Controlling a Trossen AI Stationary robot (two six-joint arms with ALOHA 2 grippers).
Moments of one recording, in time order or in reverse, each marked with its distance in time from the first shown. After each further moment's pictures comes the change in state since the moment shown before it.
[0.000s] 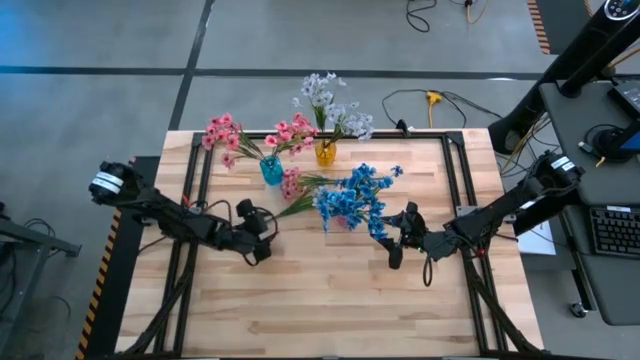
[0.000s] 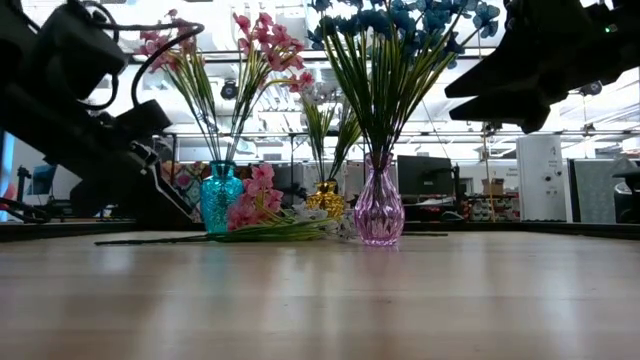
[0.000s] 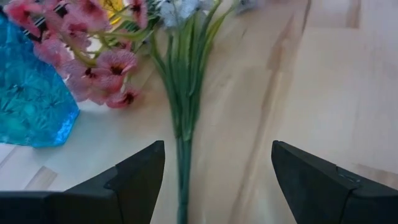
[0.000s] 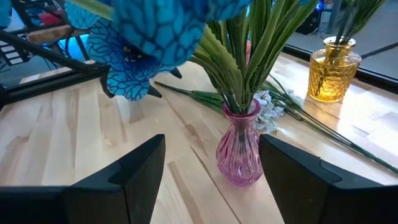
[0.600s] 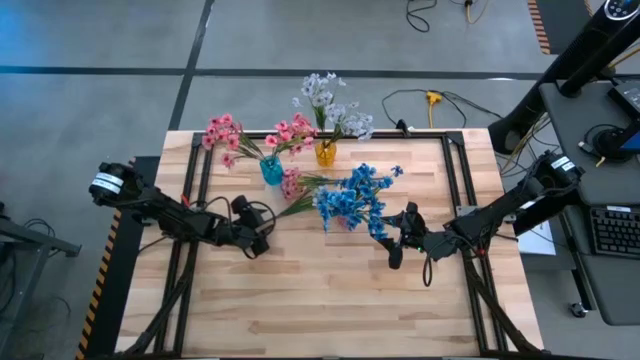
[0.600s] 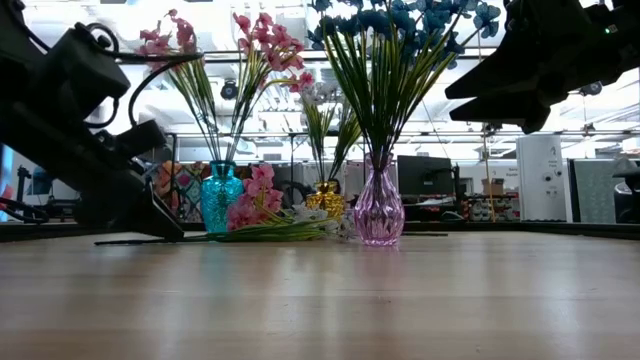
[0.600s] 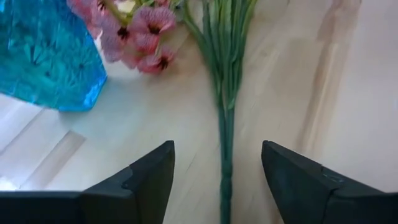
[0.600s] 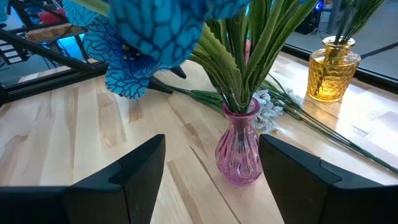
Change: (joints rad) left arm 0.063 0.002 -0.063 0.017 0.001 -0.036; right arm 0.000 0.000 0.000 -0.004 0.001 0.000
